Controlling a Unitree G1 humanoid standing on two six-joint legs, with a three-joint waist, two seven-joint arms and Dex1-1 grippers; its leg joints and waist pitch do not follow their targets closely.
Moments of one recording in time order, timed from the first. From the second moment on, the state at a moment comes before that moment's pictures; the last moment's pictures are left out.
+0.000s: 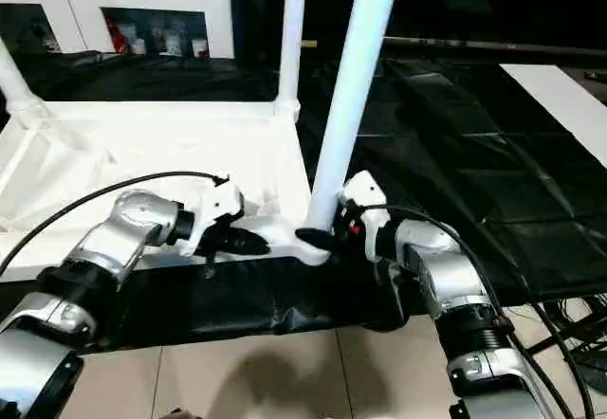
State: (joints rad) left arm -0.69 0.32 -0.28 0.73 0.06 0.06 -1.27; right arm -0.47 -0.35 0.12 0.48 0.15 0.19 1.03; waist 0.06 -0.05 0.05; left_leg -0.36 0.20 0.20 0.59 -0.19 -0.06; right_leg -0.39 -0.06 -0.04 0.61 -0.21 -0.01
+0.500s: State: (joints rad) left arm -0.69 0.29 -0.27 0.73 0.07 0.08 -1.17; right arm -0.47 -0.29 0.08 0.52 0.16 0.17 0.91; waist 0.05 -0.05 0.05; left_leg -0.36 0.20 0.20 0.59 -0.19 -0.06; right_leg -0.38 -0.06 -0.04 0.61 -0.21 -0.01
